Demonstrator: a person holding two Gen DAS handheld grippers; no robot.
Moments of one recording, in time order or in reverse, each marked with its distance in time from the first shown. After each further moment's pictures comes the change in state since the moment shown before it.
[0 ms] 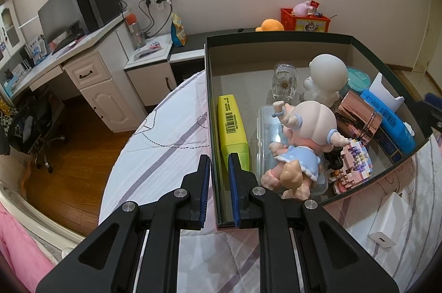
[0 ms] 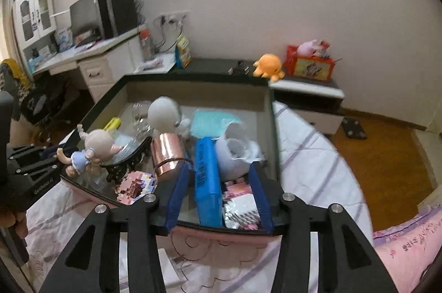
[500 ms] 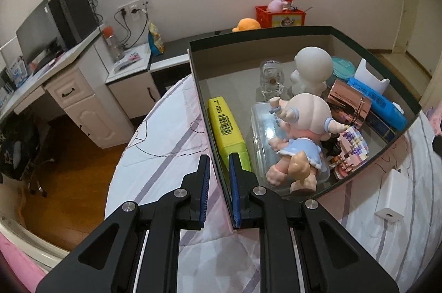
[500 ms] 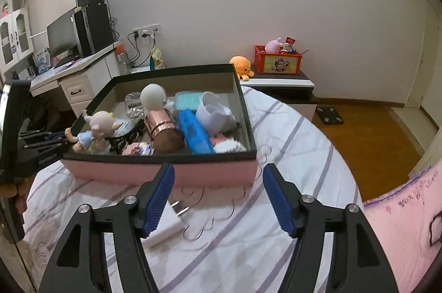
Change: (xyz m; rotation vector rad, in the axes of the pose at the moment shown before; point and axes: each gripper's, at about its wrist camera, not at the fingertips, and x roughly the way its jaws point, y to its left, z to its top) left arm -0.001 0.009 -0.002 0.123 -0.019 -0.095; right arm -0.039 0.011 -0.050 0.124 -0.021 -0.095
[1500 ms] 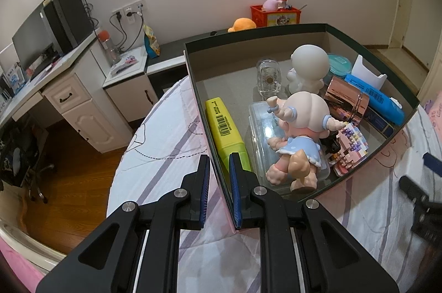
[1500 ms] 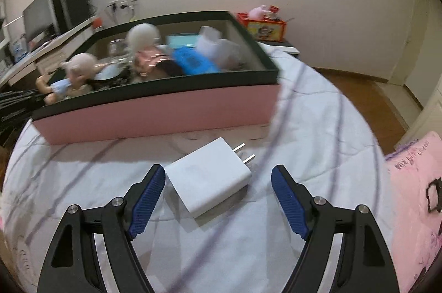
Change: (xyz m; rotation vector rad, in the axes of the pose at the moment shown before) left arm -0.002 0.003 0.001 0.026 0.001 -0.014; right arm 0.035 0.008 -0.044 0.050 0.142 -0.135
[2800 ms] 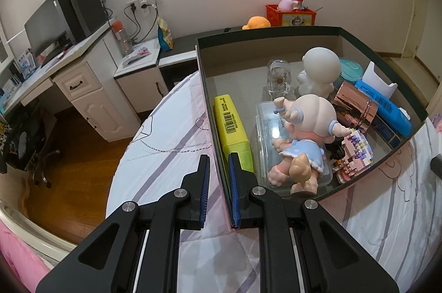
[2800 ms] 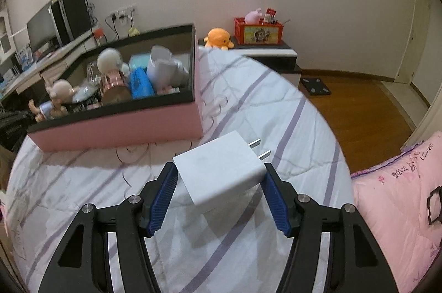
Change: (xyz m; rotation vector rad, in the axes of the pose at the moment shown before) left arm 0.003 -0.005 0.003 -0.073 0.018 0.062; right arm -0.015 -0.062 0.019 -0.005 -0.041 0.091
